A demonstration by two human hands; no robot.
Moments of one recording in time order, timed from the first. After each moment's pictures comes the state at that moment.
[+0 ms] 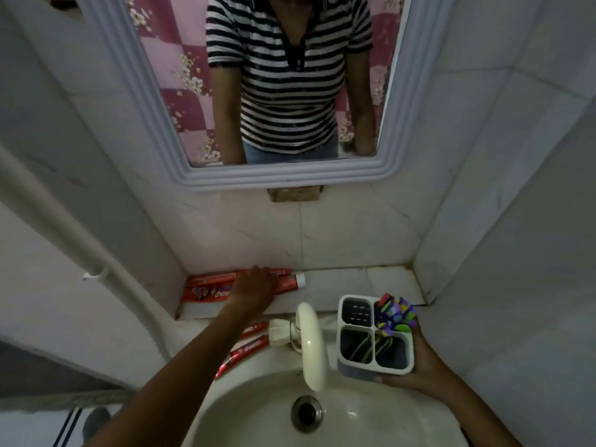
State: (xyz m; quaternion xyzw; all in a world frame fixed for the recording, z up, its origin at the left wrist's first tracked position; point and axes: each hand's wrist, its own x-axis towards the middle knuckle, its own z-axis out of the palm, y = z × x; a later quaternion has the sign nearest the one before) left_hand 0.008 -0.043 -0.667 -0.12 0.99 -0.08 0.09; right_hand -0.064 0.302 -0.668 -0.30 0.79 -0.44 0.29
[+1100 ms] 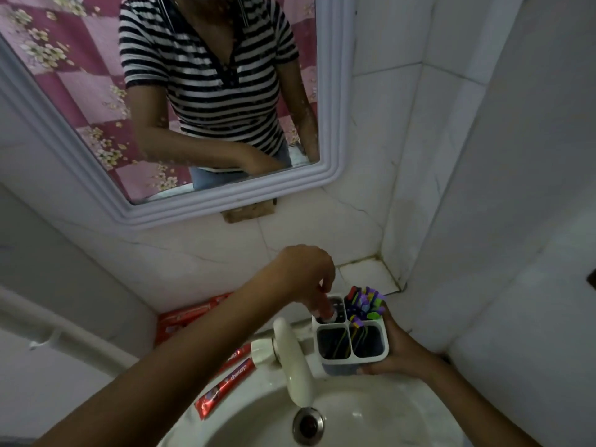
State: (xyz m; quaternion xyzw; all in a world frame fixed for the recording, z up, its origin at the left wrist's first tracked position) left_hand -0.048 0.081 -0.502 0.11 0.98 -0.02 0.17; right_hand -0.066 0.296 -0.672 -0.30 0.73 -0.53 0.31
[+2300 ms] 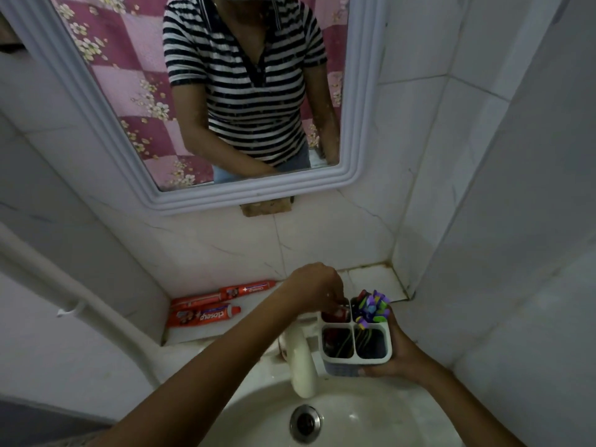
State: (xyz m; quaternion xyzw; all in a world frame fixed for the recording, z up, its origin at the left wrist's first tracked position) left_hand -0.046 0.071 -0.564 0.09 0.98 0.11 0.11; right_hand -0.074 0.296 -0.691 -0.32 0.75 -0.51 0.28
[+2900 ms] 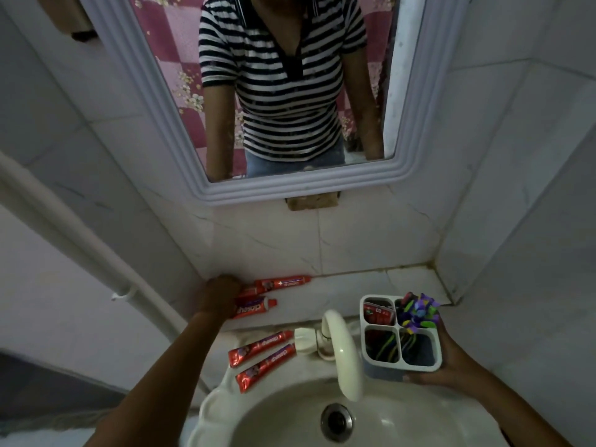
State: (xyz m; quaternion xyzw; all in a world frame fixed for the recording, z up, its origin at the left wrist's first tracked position) left_hand 0.056 -0.144 -0.664 -0.22 0.97 -0.03 0.10; right_hand -0.071 0.295 -0.690 -0.31 0.75 -0.51 0.29
